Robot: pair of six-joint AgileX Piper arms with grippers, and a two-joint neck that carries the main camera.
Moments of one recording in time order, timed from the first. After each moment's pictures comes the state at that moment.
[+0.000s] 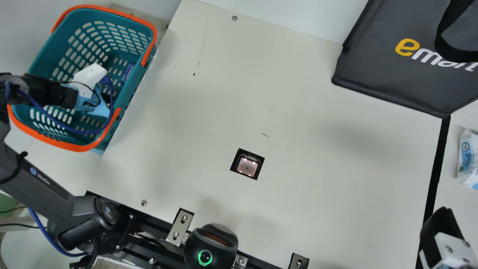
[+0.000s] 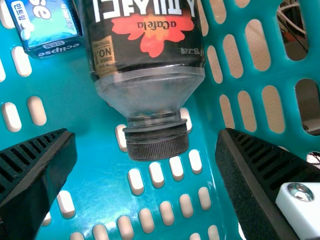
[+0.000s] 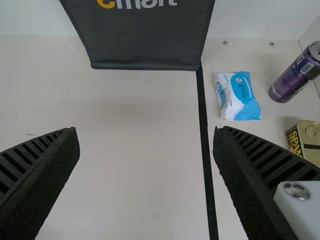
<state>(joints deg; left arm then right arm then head) 46.4 122.3 -56.0 -48.6 37.6 101.8 0.6 42.7 -69.8 -0.8 69.5 0.0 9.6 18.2</state>
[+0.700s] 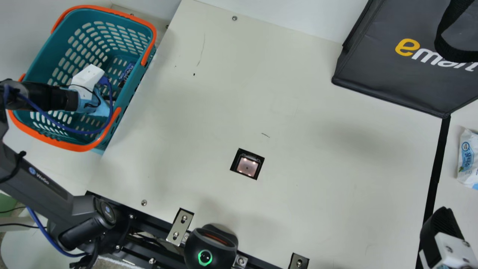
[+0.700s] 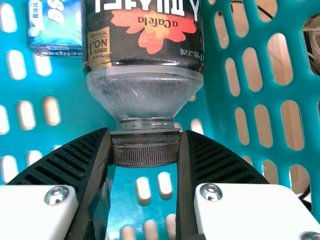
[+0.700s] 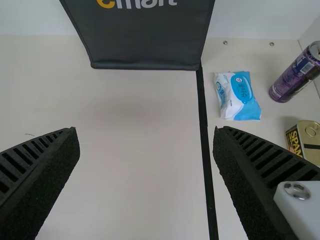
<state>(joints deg) 48.4 121.9 -54.4 -57.2 35.2 107.6 0.6 42.7 -69.8 -0.8 69.6 0.0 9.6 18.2</state>
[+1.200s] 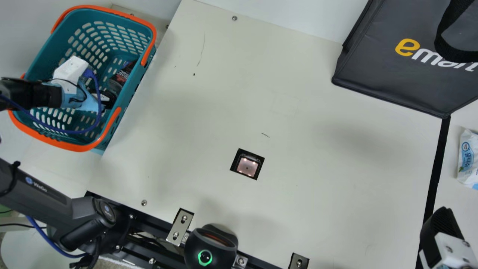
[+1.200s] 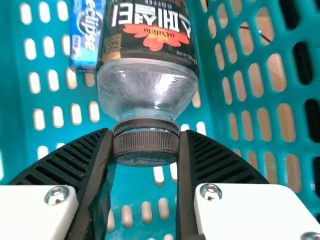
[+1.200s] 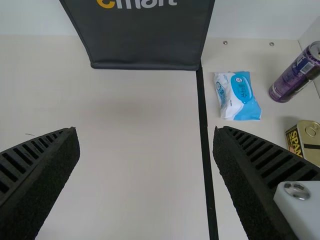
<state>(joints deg) 51.0 113.9 -54.5 -52.1 39.7 101.3 0.6 42.7 -69.8 -0.8 69.6 0.0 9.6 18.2</state>
